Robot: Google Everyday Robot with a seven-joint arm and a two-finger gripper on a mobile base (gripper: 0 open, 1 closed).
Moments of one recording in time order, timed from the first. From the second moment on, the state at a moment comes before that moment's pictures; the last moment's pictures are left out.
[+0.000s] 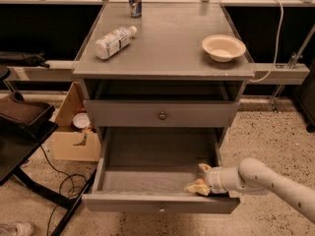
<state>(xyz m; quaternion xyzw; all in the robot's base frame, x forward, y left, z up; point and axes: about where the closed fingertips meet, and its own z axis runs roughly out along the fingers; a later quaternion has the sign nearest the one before) 0.527 -0.143 0.392 -0.42 0.80 0.31 0.30</state>
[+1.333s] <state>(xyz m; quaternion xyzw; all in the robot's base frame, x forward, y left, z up) 0.480 -0.143 0.555 -0.48 0.72 0.34 0.37</state>
